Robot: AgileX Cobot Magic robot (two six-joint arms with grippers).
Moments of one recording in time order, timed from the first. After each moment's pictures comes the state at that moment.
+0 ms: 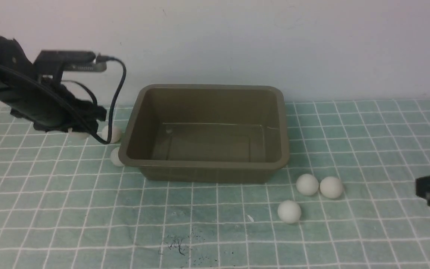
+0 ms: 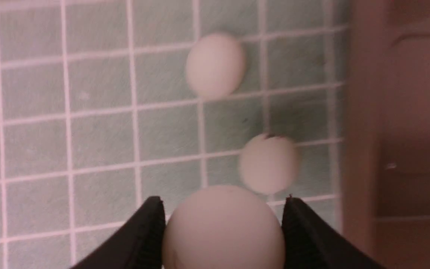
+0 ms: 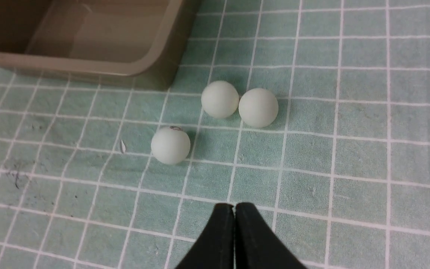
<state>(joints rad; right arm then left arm) 0.07 0.97 -0.74 0.39 0.83 -0.18 -0.04 1.72 -1.30 -0.19 0.65 0.17</state>
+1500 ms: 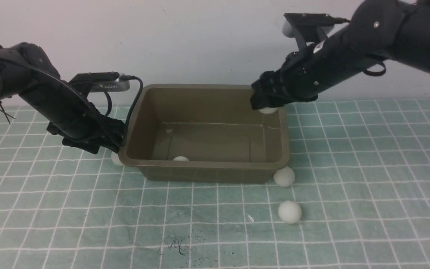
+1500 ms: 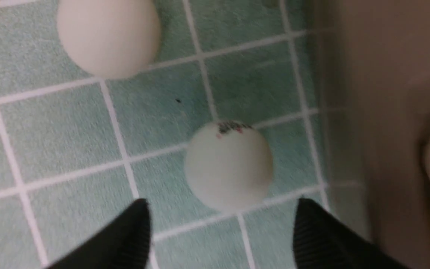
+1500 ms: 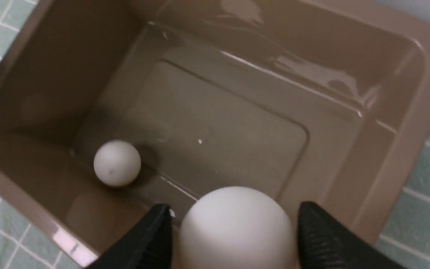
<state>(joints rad) 0.36 1.89 -1.64 0.42 0.85 -0.19 0.01 2.06 -1.51 -0.38 0.83 0.37</state>
